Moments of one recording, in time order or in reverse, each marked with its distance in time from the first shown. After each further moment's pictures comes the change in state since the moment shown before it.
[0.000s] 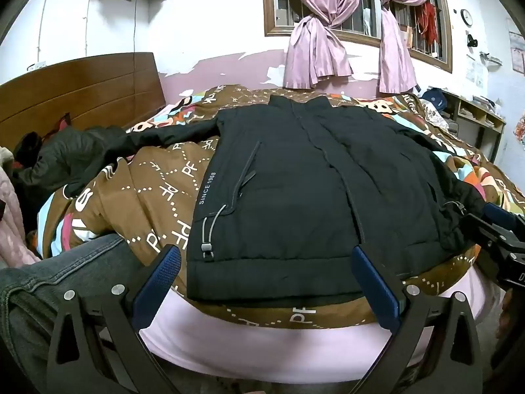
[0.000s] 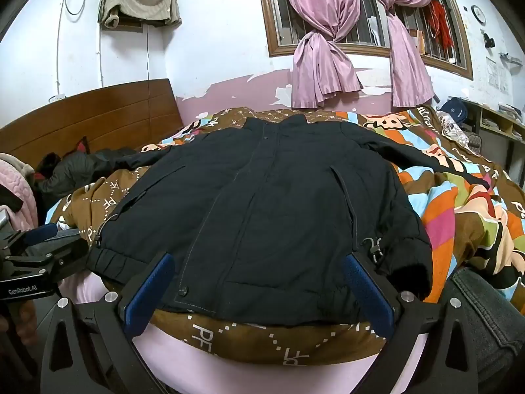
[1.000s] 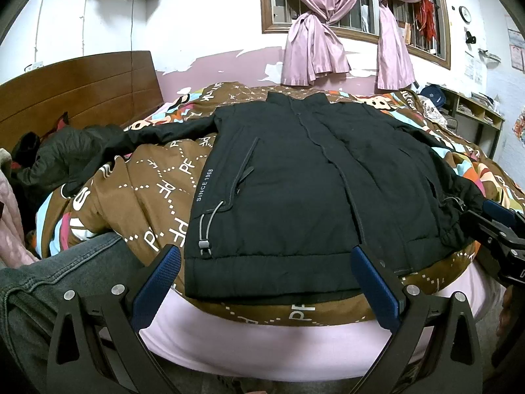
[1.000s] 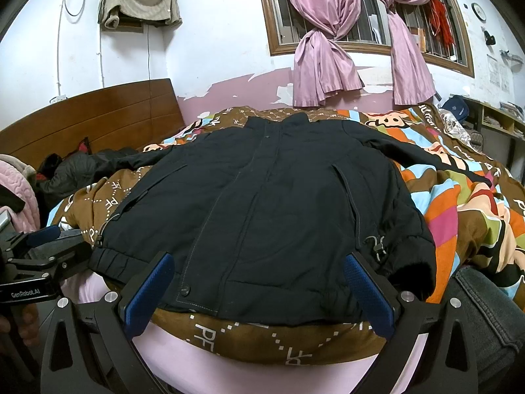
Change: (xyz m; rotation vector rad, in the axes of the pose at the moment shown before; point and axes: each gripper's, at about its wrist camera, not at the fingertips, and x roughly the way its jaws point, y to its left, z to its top) left arm 0.003 0.000 -0.003 0.007 0.006 0.001; right arm 0.005 0.003 -0.002 0.004 0.002 0.008
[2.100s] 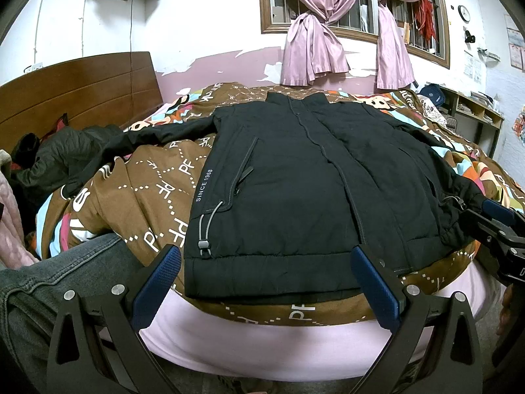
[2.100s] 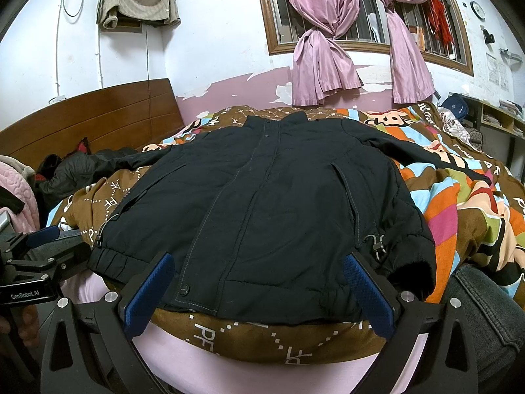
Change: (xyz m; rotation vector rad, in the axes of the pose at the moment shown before) left arm 0.000 0.000 0.001 0.001 0.002 0.001; right arm 0.002 0.002 -0.001 0.002 0.003 -0.001
